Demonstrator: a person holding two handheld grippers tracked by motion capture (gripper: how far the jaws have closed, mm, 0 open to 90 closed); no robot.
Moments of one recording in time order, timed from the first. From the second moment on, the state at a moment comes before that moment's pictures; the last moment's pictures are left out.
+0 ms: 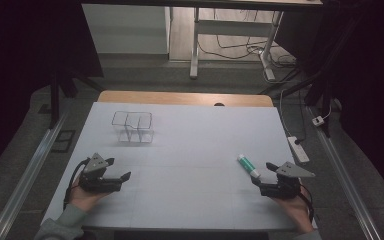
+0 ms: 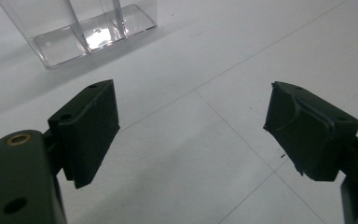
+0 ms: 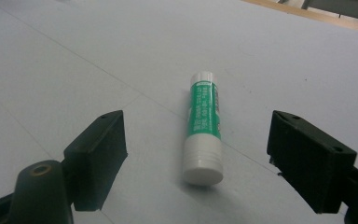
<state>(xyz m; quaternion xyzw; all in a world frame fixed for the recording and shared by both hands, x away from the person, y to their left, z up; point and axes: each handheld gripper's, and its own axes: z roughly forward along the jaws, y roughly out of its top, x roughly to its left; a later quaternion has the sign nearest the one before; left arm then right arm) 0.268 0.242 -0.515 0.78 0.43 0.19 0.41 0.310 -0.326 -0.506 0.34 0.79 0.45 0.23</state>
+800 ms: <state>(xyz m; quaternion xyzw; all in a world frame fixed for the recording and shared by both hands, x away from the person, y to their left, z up) 0.272 0.241 -0.517 0.79 0.43 0.19 0.40 0.309 -0.324 -0.509 0.34 0.80 0.44 0.23</state>
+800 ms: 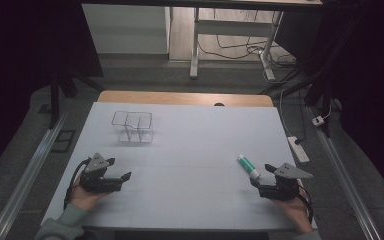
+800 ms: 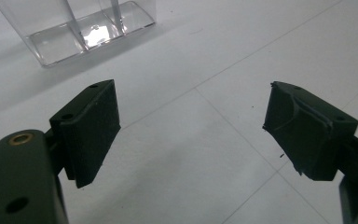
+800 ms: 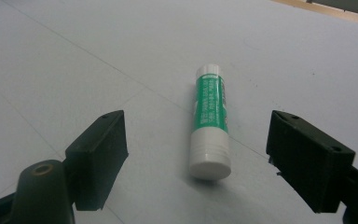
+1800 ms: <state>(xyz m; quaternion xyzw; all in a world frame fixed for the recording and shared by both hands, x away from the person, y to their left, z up) 0.305 0.254 -0.486 0.78 0.44 0.21 0.40 0.306 -0.324 -0.510 0.35 0.80 0.44 0.22</state>
